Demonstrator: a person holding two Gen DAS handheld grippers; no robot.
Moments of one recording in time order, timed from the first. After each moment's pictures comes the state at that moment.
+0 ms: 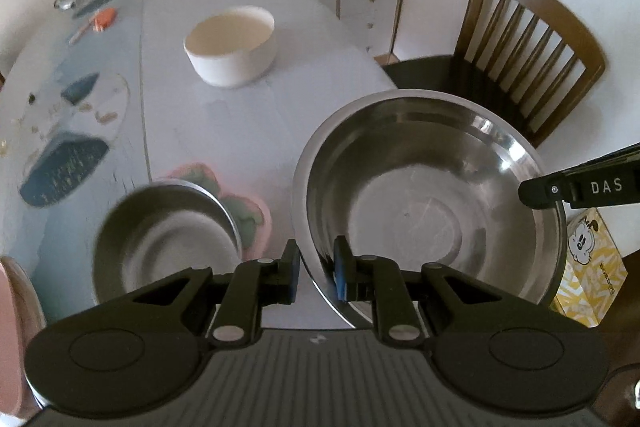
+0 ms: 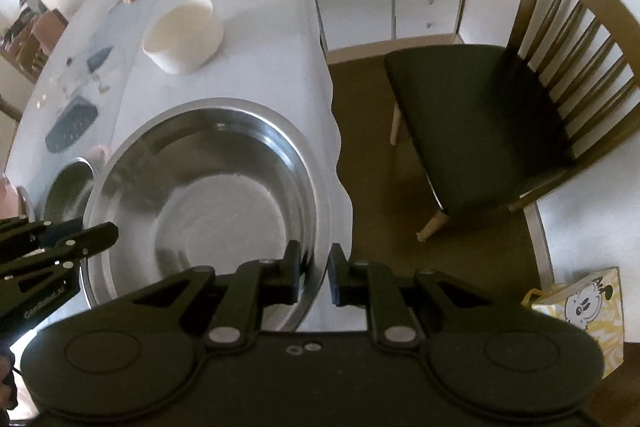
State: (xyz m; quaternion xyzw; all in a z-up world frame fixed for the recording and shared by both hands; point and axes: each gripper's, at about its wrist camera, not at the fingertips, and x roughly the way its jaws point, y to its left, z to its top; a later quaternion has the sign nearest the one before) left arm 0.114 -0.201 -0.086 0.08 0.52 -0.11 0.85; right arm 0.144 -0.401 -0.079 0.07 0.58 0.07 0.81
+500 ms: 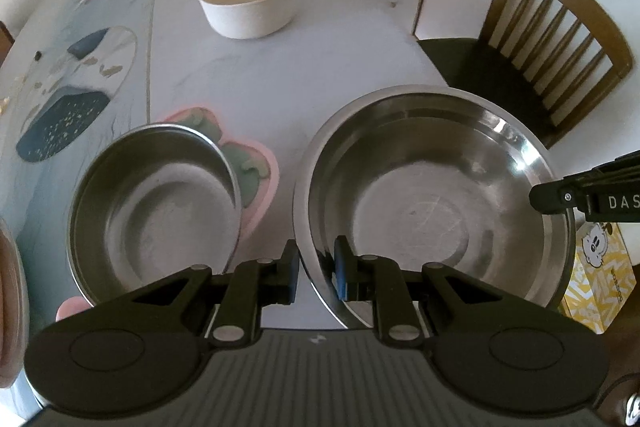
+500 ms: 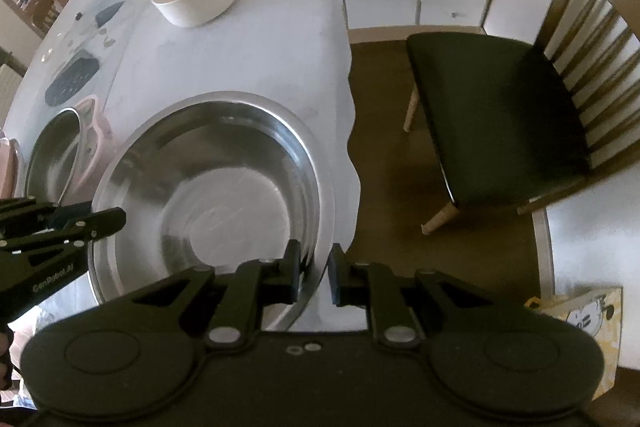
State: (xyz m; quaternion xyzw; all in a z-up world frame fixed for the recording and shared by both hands) left arm 0.115 -0.198 -0.117 0.06 0.54 -0.07 0.83; right arm 0.148 -0.392 -0.109 0.04 0.60 0.11 0.79
